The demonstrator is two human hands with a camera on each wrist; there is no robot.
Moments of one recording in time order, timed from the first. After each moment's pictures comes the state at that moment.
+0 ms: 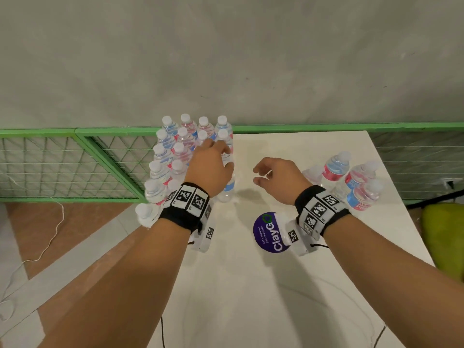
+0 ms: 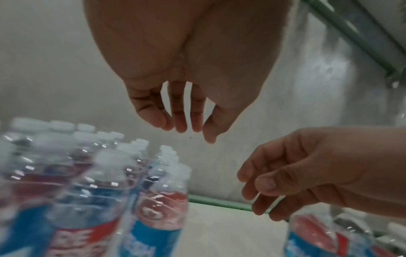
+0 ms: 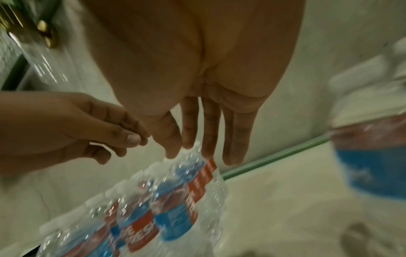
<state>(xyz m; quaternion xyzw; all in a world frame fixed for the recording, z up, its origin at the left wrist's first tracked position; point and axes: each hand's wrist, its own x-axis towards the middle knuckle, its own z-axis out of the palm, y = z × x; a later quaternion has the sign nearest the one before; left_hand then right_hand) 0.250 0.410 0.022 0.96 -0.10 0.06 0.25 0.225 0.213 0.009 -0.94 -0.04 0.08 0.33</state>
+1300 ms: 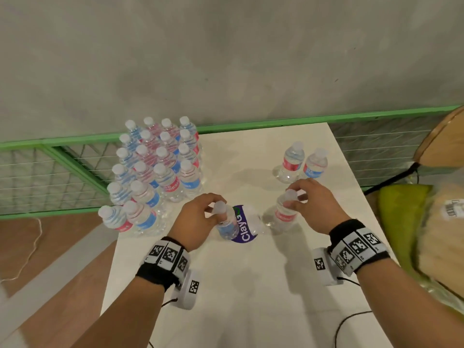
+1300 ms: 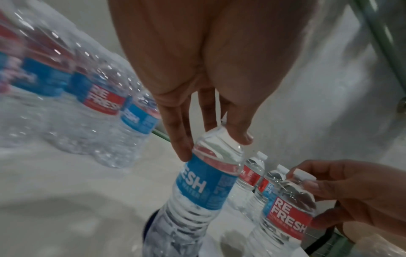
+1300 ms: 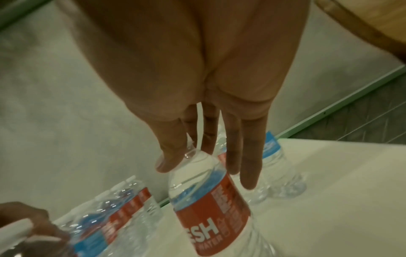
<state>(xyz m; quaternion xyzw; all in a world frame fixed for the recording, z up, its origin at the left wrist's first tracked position) 0.142 0.364 -0.025 0.87 -0.09 -0.13 0.46 0.119 0.063 -0.017 -0.91 0.08 0.05 0.41</state>
